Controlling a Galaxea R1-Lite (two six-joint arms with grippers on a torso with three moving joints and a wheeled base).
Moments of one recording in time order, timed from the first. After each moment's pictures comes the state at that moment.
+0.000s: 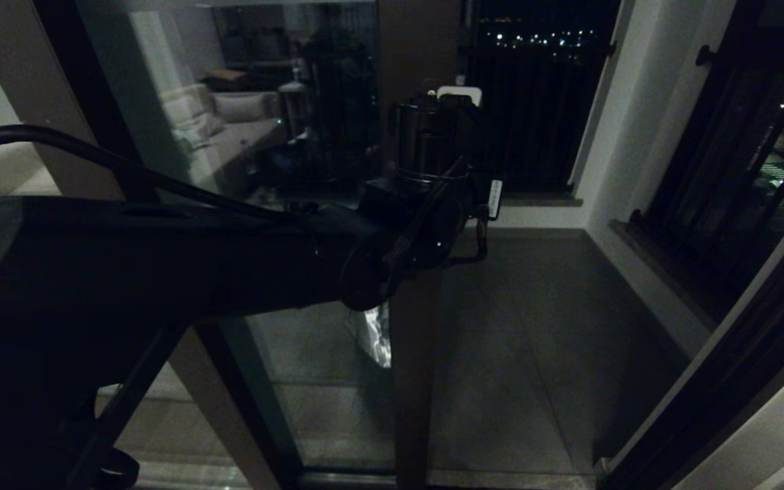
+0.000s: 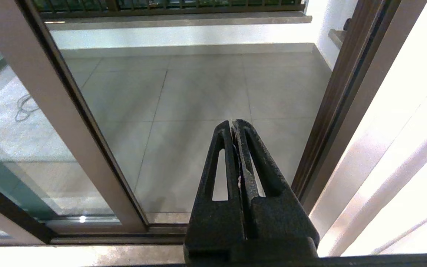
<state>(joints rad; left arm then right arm) -0.80 2.18 -1.86 -0.36 0.44 0.01 0.00 0.00 0.00 0.01 -0.01 -0.02</state>
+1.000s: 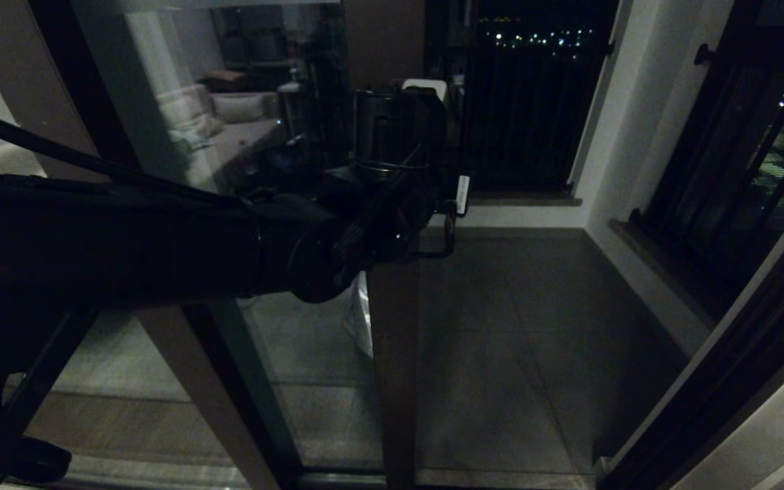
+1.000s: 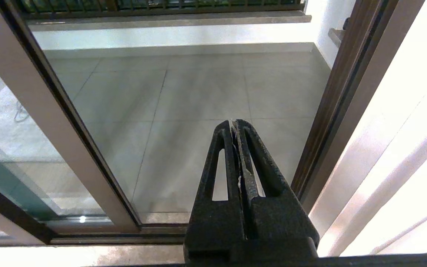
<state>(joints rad) -0.72 2.08 -1.74 -0.35 0.43 0.01 0.00 0.00 0.00 0.01 -0.01 -0.02</state>
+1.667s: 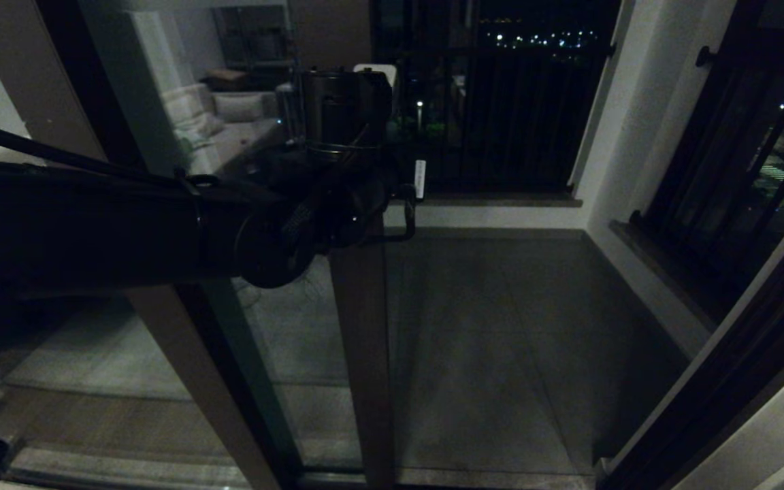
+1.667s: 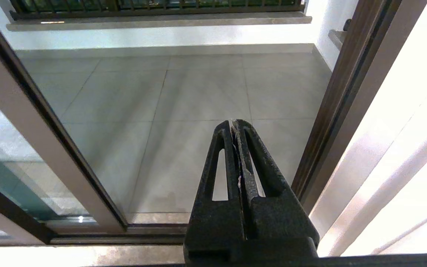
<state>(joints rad) -0.68 2.01 -1.65 -0.36 0.44 0.01 0.00 0.00 0.00 0.01 -0.01 -0.02</state>
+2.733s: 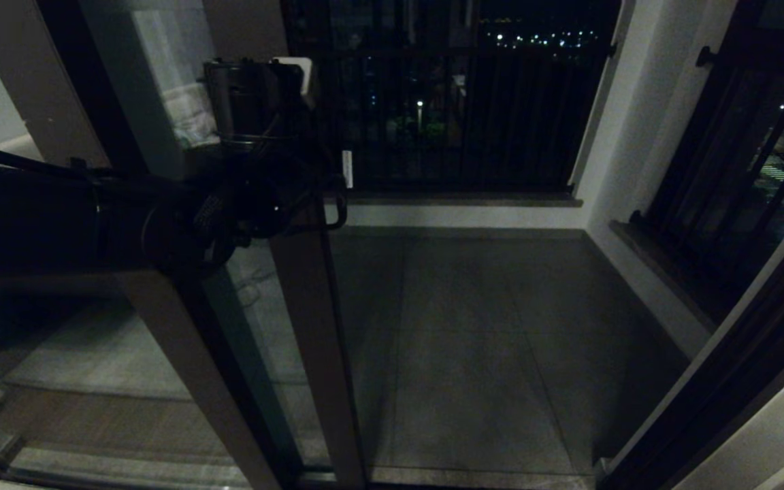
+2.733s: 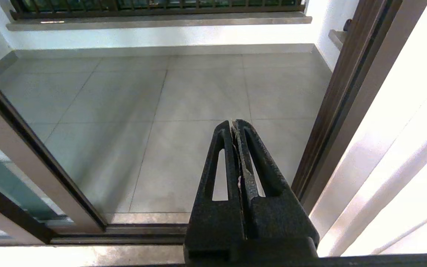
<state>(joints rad) -0.55 1.89 -1.49 -0.42 0.43 0.01 0.00 0.00 0.00 0.01 -0.01 -0.02</state>
